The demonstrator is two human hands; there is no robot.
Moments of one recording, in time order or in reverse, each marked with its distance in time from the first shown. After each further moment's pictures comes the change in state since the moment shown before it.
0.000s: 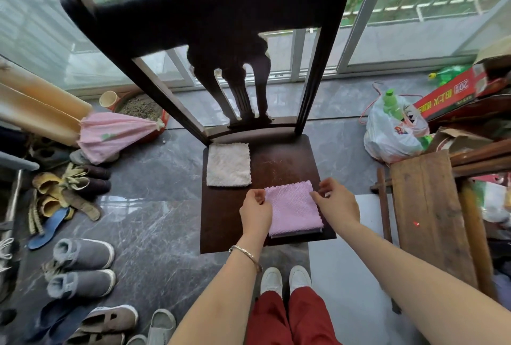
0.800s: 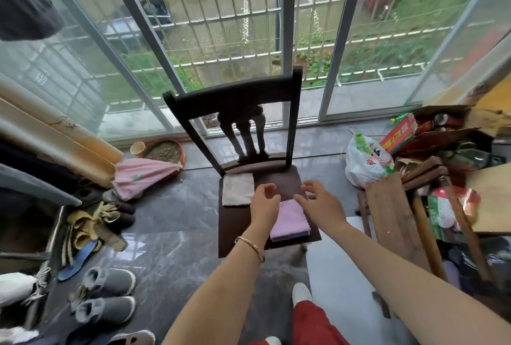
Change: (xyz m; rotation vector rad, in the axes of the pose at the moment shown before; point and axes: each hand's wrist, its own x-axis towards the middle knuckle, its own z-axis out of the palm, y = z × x) left_hand -0.174 0.077 -0.077 -0.164 -0.081 0.249; right_hand -0.185 -0.073 -0.118 0.075 0.014 -0.230
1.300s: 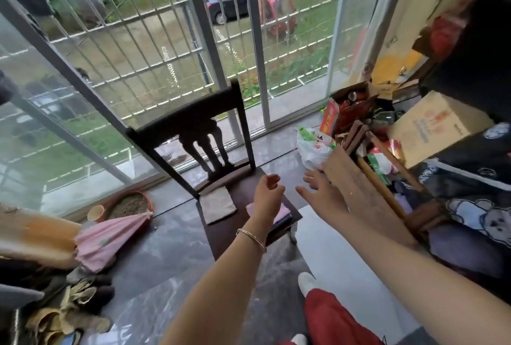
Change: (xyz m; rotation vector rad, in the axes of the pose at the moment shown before) left_hand -0.100 -0.001 -0.013 0.054 -0.360 0.201; right_hand -0.139 0.013 -0.001 0.223 0.318 0.129
